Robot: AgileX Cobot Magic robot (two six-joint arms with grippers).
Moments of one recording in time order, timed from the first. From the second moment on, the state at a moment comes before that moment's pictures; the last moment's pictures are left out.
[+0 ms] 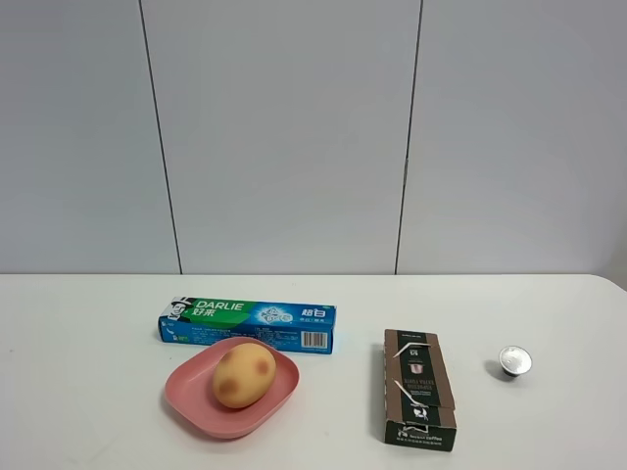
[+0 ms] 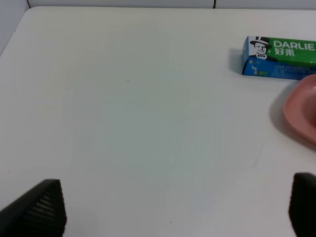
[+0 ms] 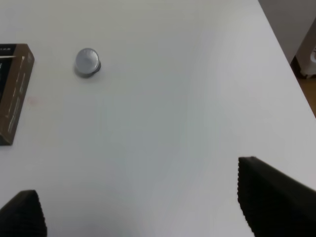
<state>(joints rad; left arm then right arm) 0.04 -0.01 -0.51 -0.01 1.05 -0.02 0.03 0.00 -0.53 -0.01 1.14 -0.03</state>
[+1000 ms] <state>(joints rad) 0.04 -0.01 -0.51 -0.01 1.05 -0.02 0.03 0.00 -0.49 -0.03 1.07 0.00</state>
